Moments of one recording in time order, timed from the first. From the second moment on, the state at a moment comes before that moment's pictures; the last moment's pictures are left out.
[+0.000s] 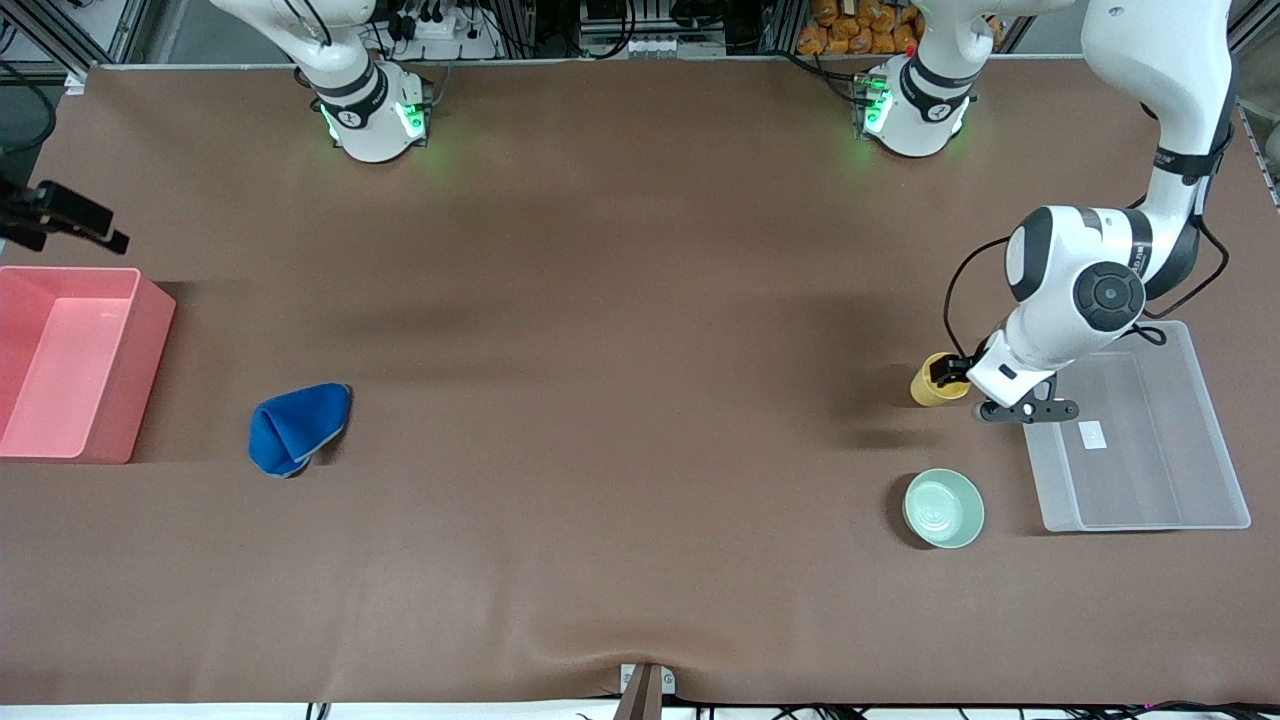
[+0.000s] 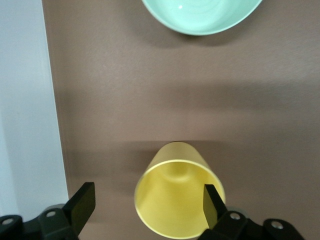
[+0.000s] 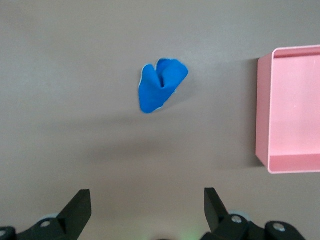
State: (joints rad) left arm -0.06 0.29 -0.01 -2.14 0.08 2.39 -0.12; right arm -0.16 -0.03 0.01 -1.61 0.05 1.52 -0.07
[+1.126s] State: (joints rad) left arm -0.04 0.27 -0.01 -2.08 0.08 2.34 -0.13; right arm -0.25 0.53 0.01 -1.52 0.06 1.90 -0.09
